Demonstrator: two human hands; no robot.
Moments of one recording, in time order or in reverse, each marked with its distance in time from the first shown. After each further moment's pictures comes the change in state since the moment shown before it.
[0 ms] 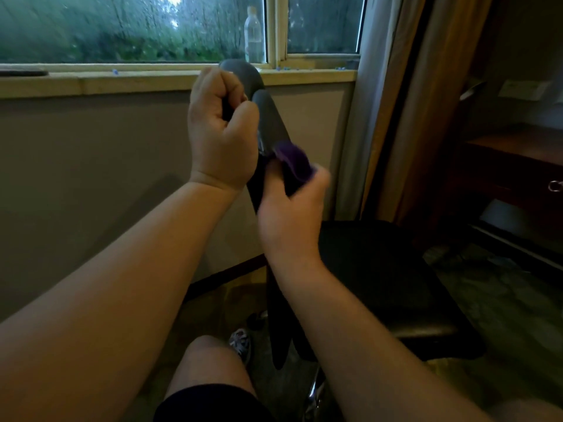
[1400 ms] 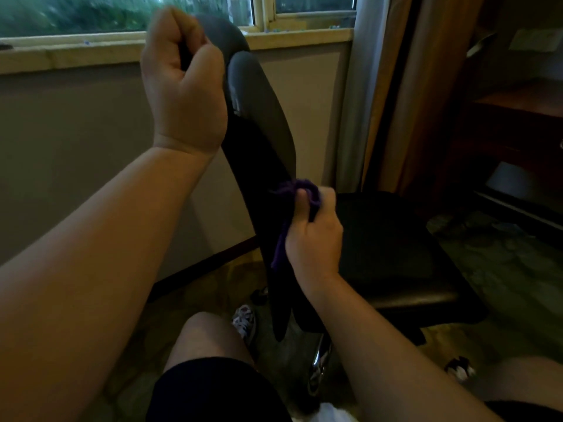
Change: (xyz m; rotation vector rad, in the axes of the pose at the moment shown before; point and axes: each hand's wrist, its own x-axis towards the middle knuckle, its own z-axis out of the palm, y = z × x) left_hand -0.001 -0.008 -0.002 -0.085 -0.064 0.081; right_hand -0.008 0.096 -0.069 -0.404 -0.018 -0.102
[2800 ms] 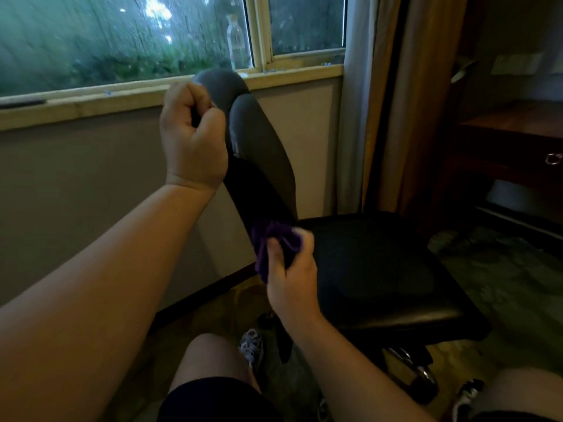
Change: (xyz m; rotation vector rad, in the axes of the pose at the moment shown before) left_hand 0.005 0.005 0.000 0.139 0.058 -0.028; right_hand -0.040 -0.021 0.004 0.301 -0.136 0.056
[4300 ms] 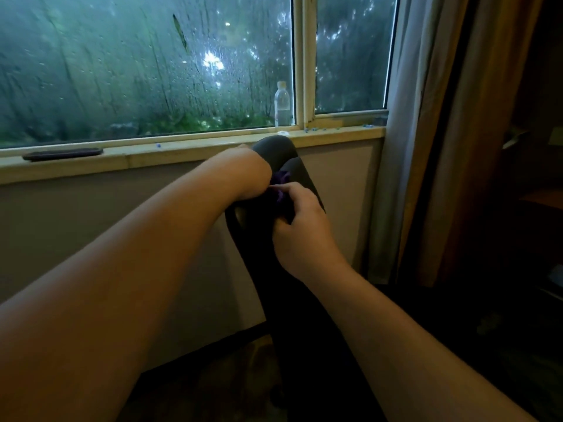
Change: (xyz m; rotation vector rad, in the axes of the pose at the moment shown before) left_hand 0.112 -0.020 0.013 0.928 -0.571 -0.682; right_hand 0.177 -0.112 0.052 -0.190 -0.341 -0.235
